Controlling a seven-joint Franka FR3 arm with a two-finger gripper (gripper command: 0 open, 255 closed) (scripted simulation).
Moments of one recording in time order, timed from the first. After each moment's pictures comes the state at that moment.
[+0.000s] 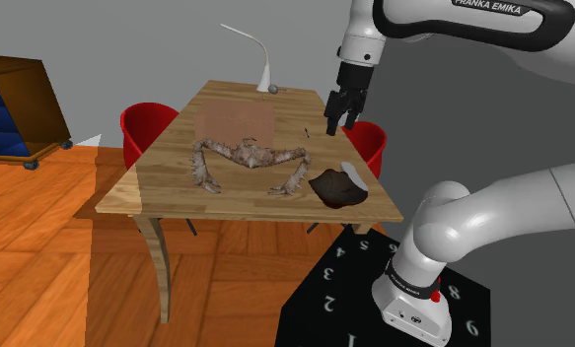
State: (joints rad) arm 0.01 -0.80 0.00 -2.31 0.06 1.51 0.09
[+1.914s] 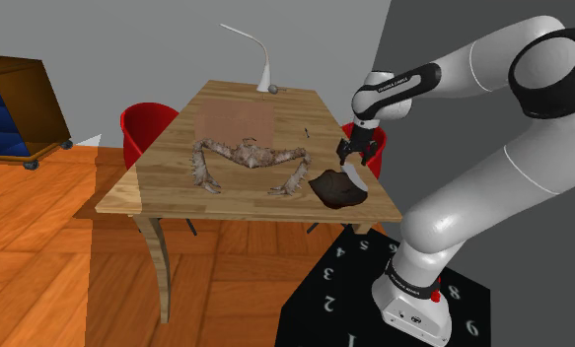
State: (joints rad) arm -0.33 -0.40 -0.34 -2.56 -0.13 2.17 0.14
